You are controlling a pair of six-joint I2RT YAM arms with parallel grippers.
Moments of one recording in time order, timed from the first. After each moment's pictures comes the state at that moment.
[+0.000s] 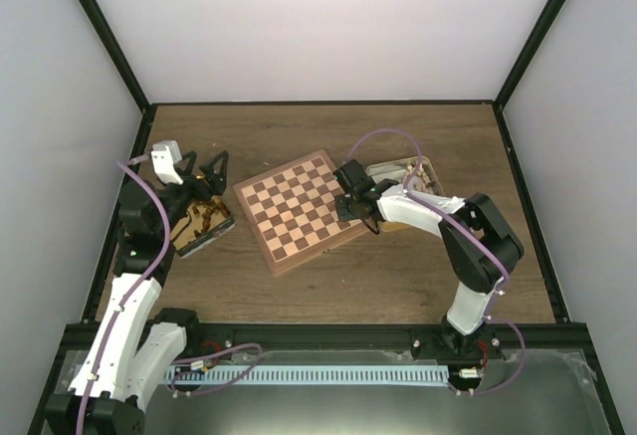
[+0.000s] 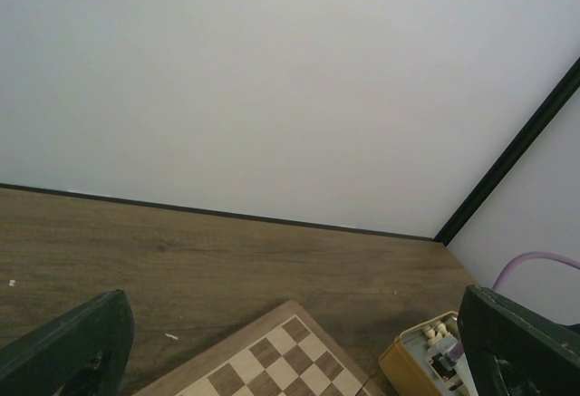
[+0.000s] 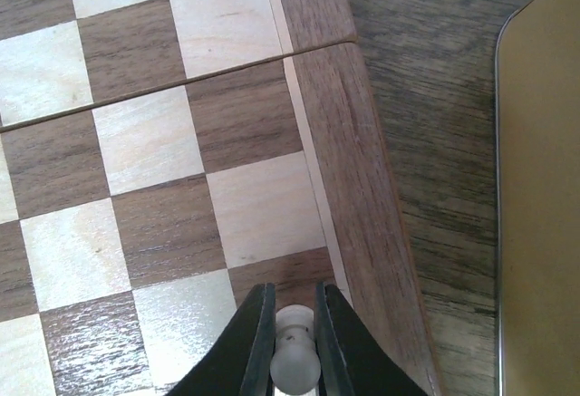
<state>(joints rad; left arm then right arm) -0.08 0.74 0.65 0.06 0.31 -0.42 0.67 1.75 1.08 -0.39 0.16 0.38</state>
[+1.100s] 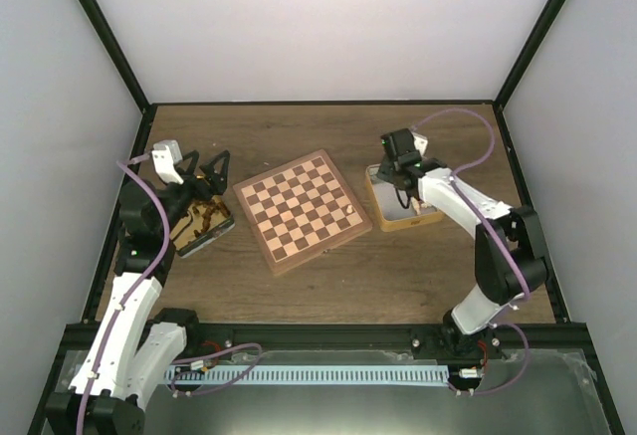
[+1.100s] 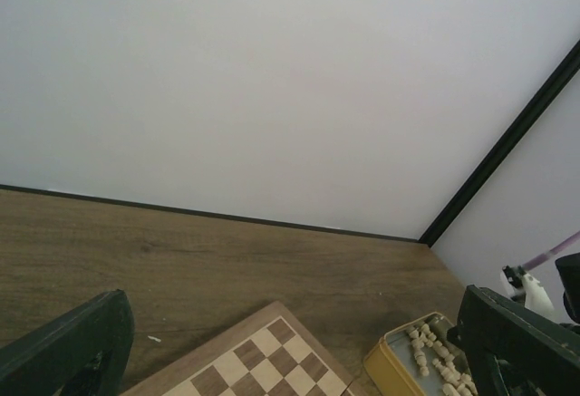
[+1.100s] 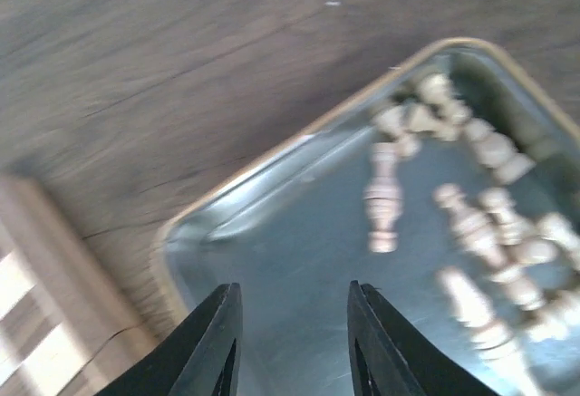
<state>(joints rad) -0.08 0.74 0.65 0.09 0.33 -0.45 0.44 1.61 1.14 -0.42 0.31 0.68</state>
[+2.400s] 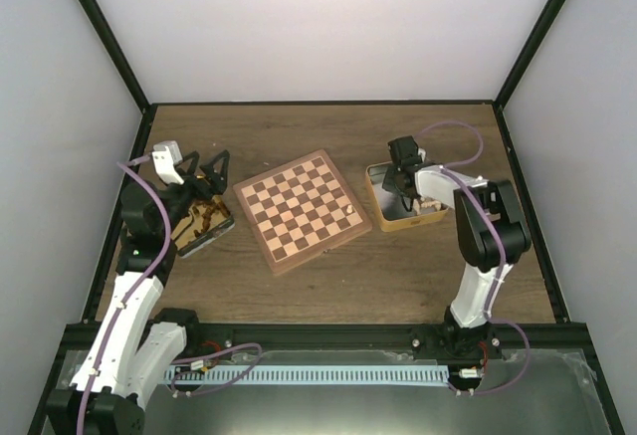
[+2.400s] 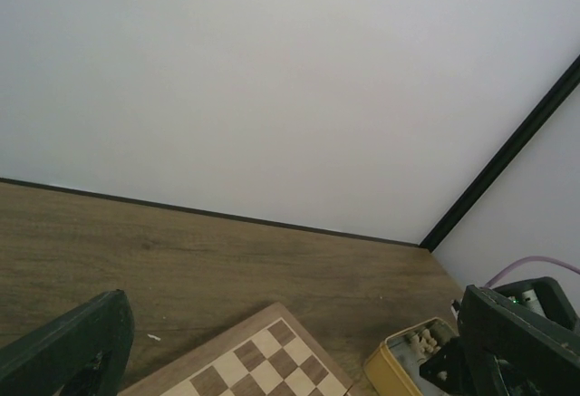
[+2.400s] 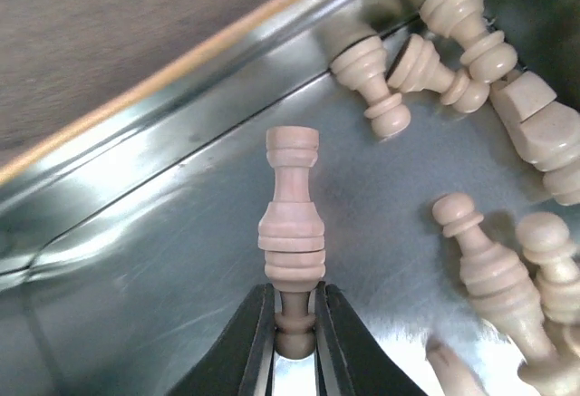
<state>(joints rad) -0.08 0.75 0.63 0.11 0.32 -0.47 0.28 1.85 1.11 -0.30 0.22 0.55</state>
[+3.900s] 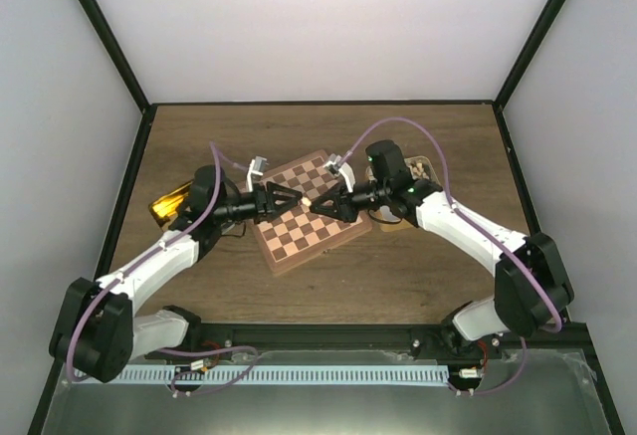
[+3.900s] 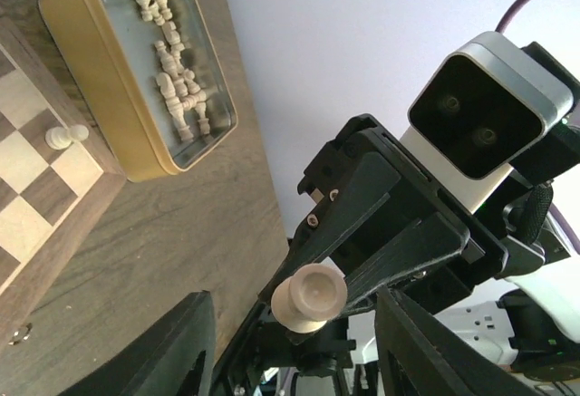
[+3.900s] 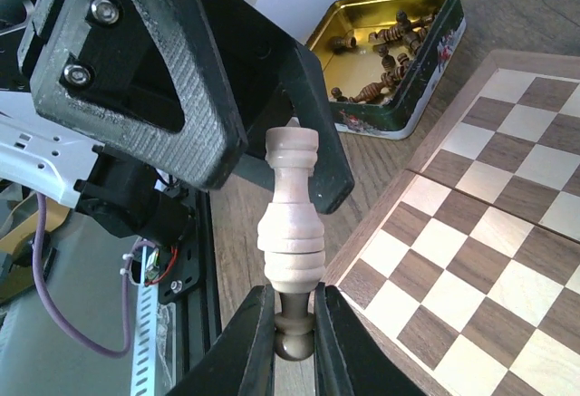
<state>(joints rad) -0.39 1.19 0.62 0.32 0.89 -1.07 0.59 1.43 1.01 -0.19 -0.89 0.07</state>
